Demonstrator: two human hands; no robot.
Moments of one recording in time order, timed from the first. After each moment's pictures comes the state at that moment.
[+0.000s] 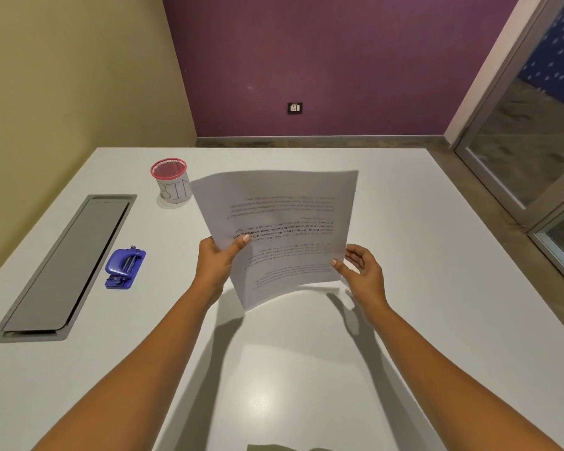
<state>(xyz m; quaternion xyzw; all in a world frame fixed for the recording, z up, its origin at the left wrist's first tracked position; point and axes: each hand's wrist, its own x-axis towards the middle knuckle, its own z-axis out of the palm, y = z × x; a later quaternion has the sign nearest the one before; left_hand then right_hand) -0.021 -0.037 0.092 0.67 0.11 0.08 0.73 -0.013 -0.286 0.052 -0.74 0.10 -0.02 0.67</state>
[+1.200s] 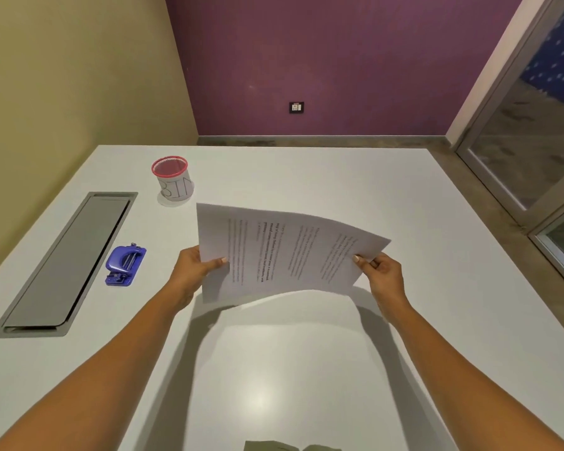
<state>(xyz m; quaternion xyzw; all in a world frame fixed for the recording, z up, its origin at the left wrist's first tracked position) -0.030 0.011 0.071 0.71 0.17 -0.02 0.68 -0.008 -0.316 0.054 -0.71 0.11 -0.02 0.69</state>
